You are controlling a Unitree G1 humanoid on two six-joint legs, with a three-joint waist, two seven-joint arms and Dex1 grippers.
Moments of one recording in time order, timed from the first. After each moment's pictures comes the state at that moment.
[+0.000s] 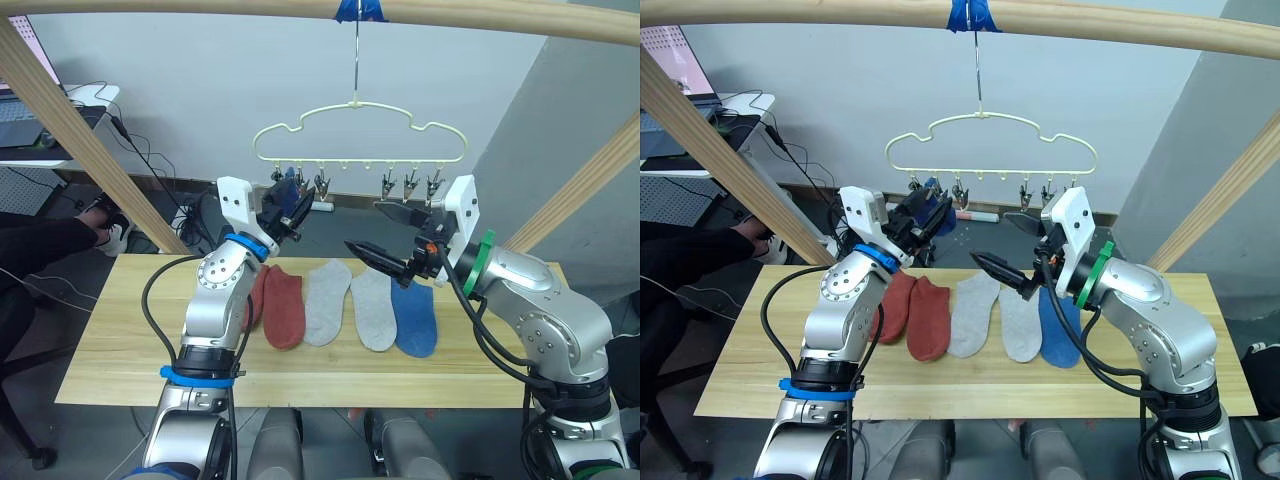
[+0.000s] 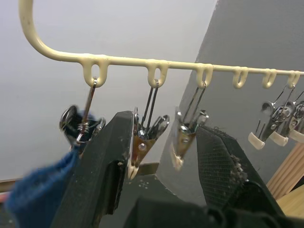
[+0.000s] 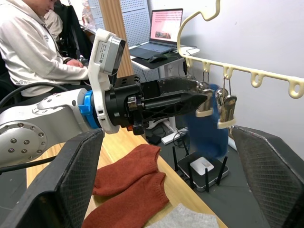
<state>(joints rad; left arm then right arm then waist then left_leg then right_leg) -0.50 0.23 0.05 0.09 -0.25 0.11 -0.43 -0.45 -0.40 0.02 -0.54 0.58 0.79 0.56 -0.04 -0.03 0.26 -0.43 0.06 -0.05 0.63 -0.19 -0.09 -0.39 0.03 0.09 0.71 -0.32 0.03</state>
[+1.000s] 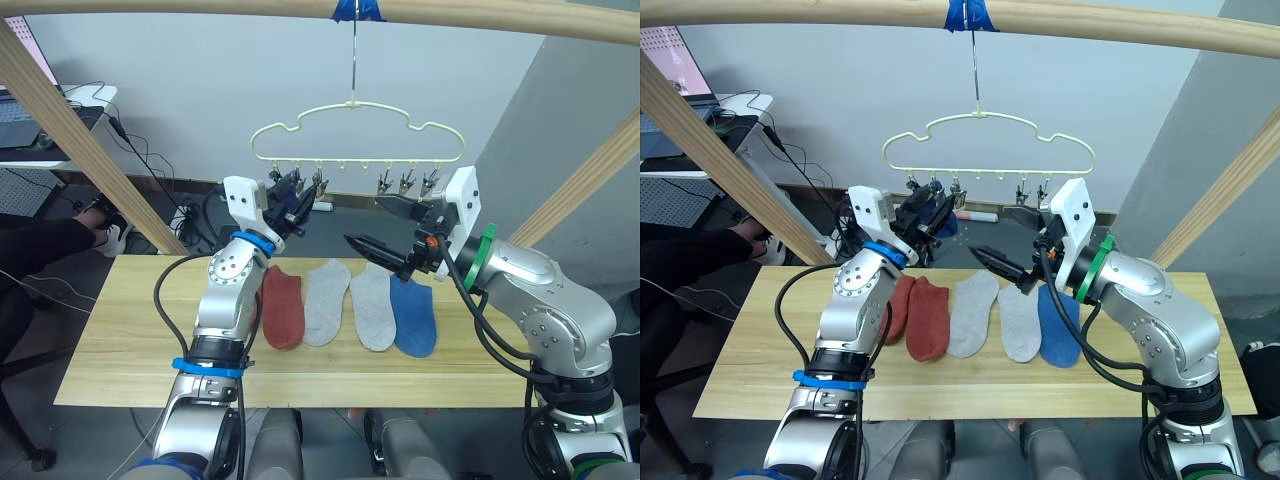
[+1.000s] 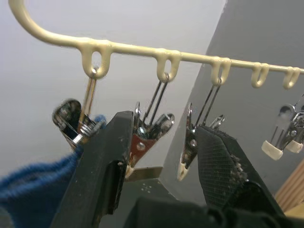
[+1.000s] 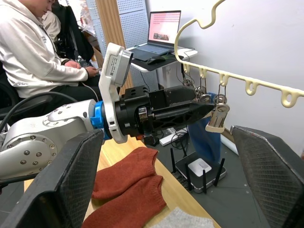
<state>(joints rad) -0.57 0.20 0.05 0.24 -0.21 0.00 -0.38 -0.49 -0.42 0.02 -0.54 0.62 0.81 0.52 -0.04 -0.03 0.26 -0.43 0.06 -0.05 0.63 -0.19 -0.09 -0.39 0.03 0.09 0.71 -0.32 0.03</state>
